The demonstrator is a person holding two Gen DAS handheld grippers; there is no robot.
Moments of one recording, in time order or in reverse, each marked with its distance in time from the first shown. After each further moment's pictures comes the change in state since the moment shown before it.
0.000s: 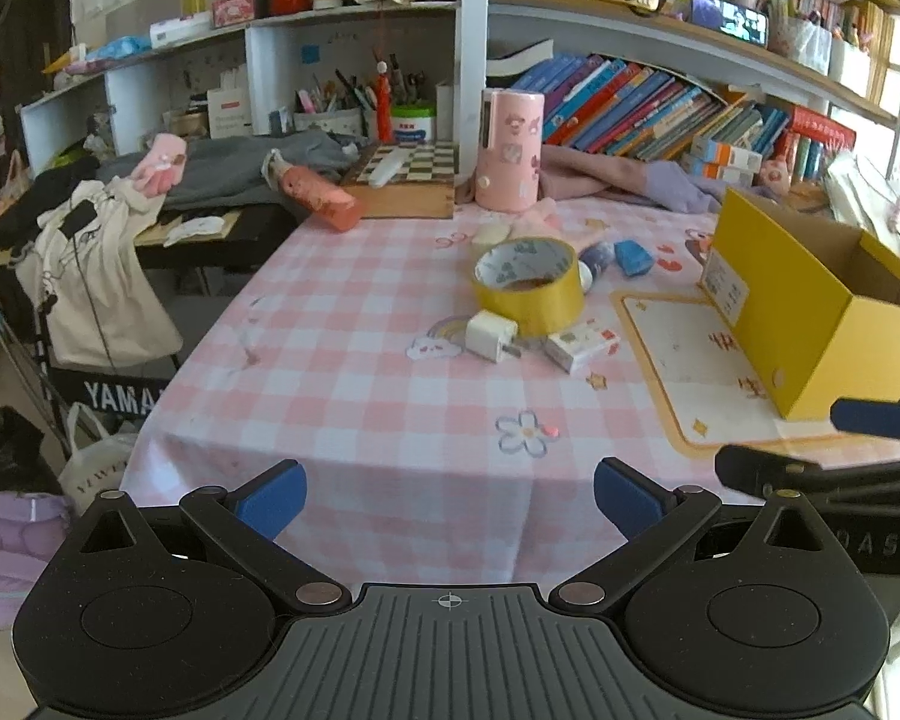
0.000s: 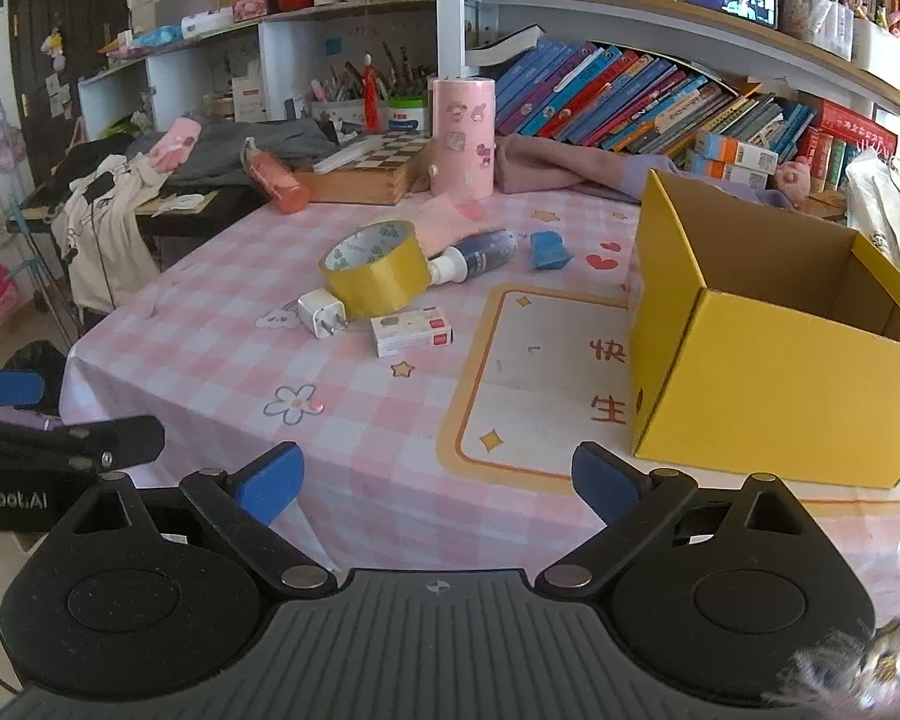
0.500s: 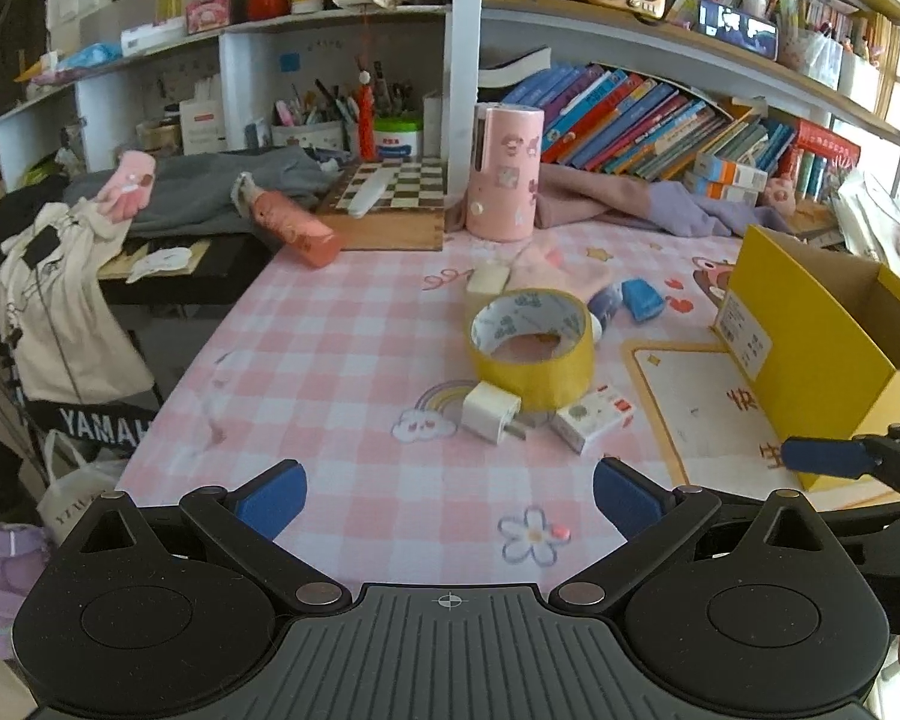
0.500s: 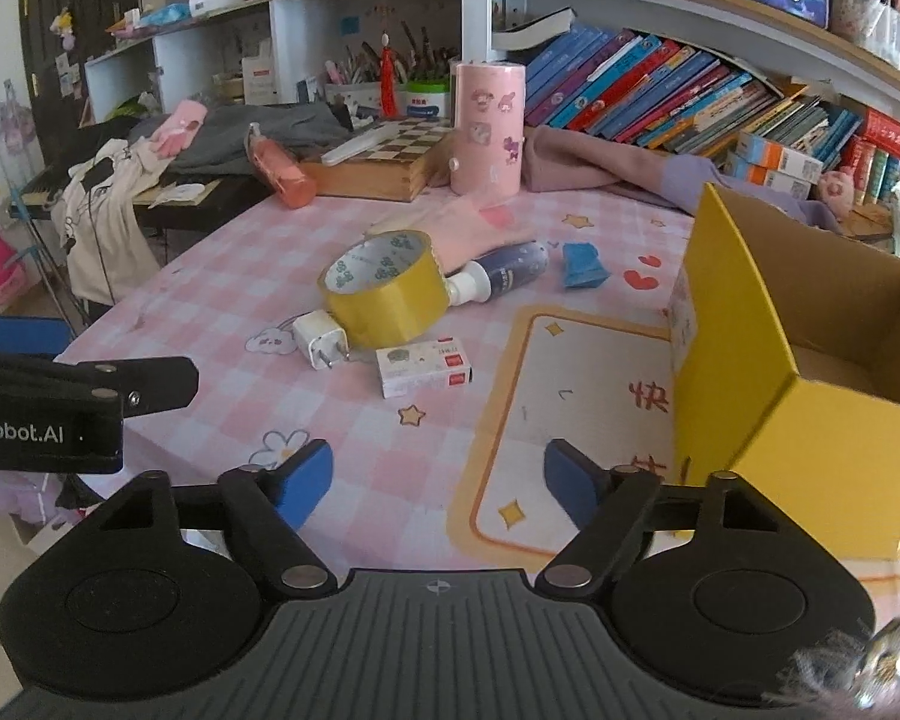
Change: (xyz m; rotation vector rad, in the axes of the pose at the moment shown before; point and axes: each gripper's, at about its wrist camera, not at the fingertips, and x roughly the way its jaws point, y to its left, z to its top) left arm 0.045 0.005 0.044 0.010 -0.004 -0.038; right arm 0.052 -0.001 0.035 -0.033 0.045 0.036
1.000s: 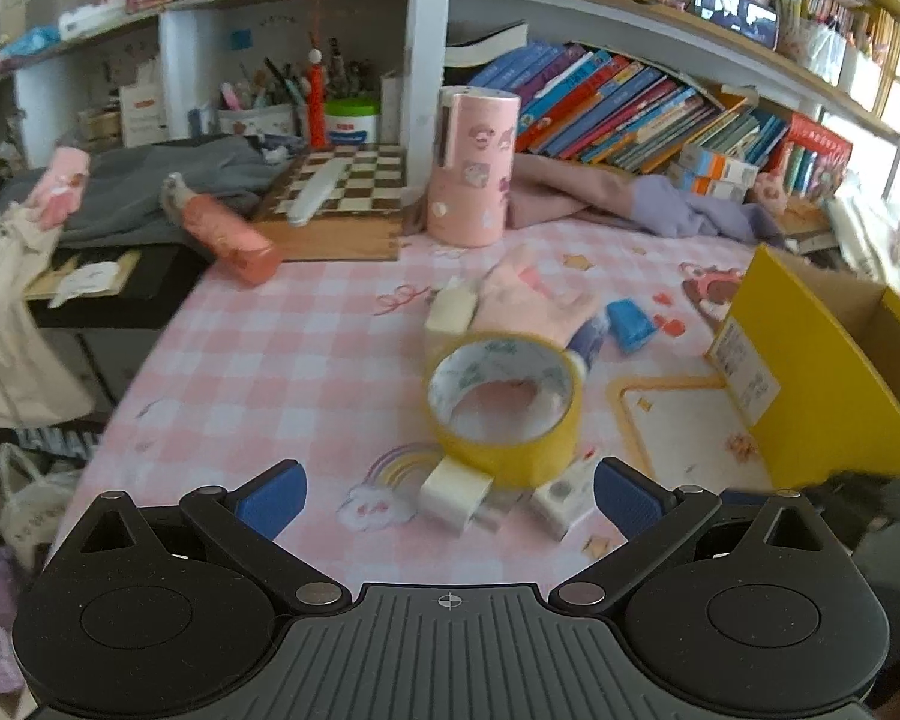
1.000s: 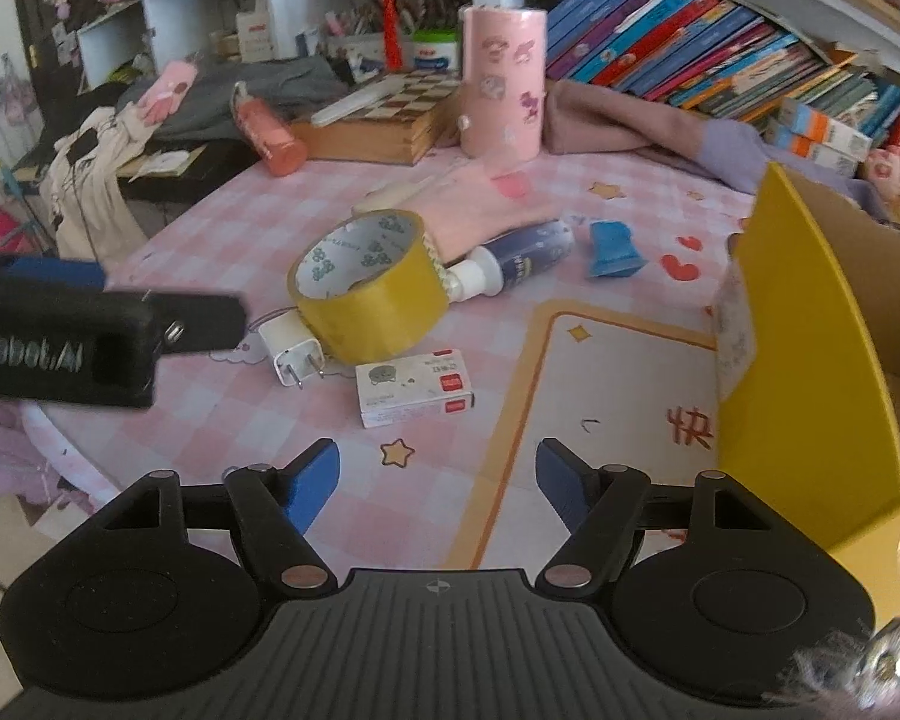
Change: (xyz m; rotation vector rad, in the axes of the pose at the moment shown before) left arm 0.060 -0.004 0.050 0.003 0.056 -0.093; right arm 0.059 -0.013 0.029 -0.016 0.109 0.047
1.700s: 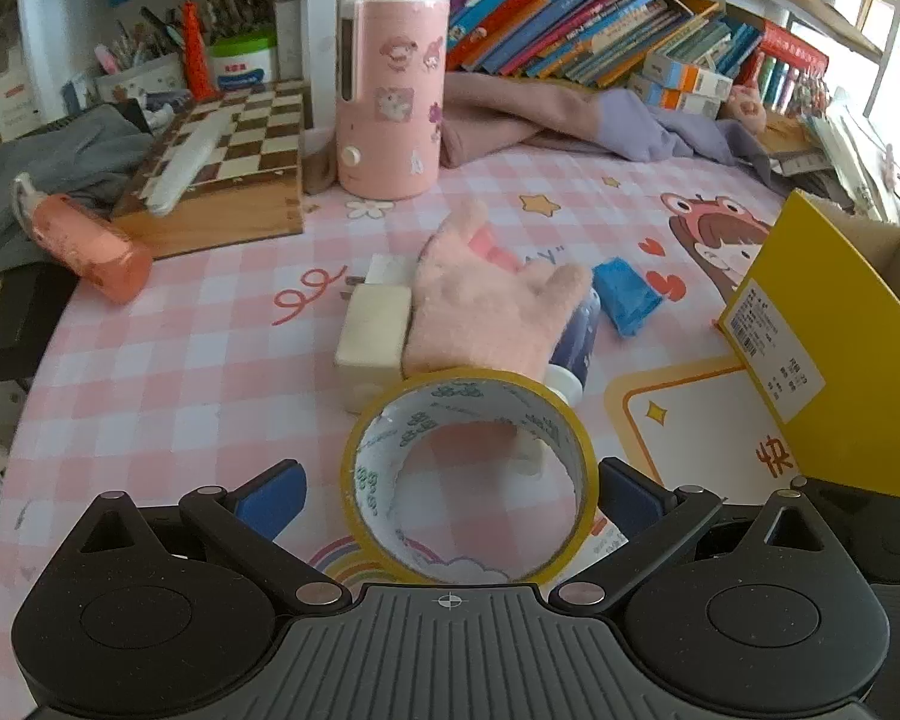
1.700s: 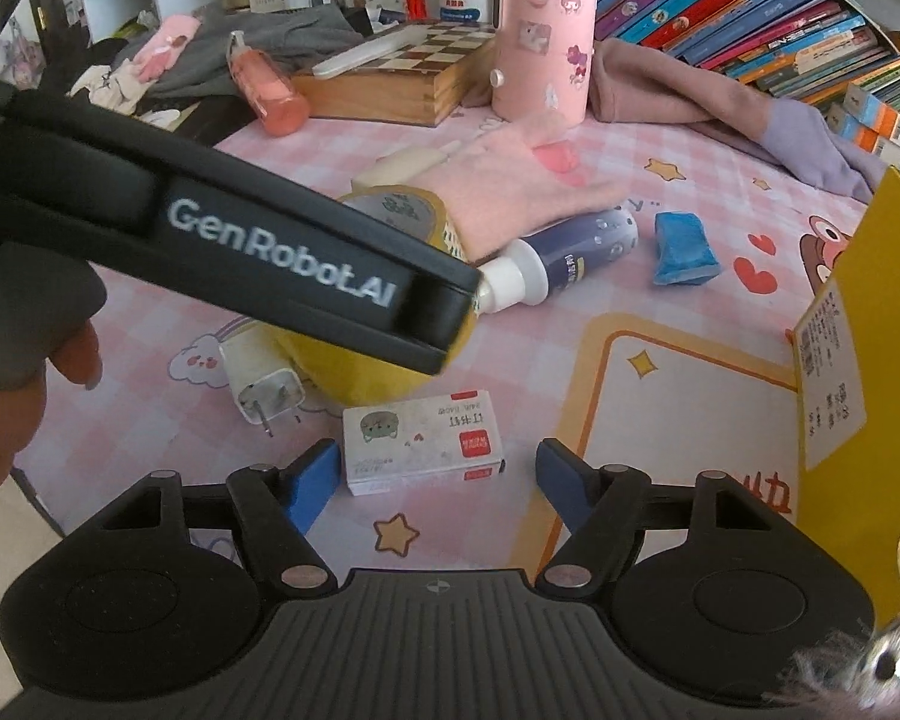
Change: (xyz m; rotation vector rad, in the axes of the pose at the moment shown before) left arm 0.099 -0.011 0.040 0.119 0.176 -0.103; right arm 0.068 -0.001 0.028 -0.042 0.085 0.032
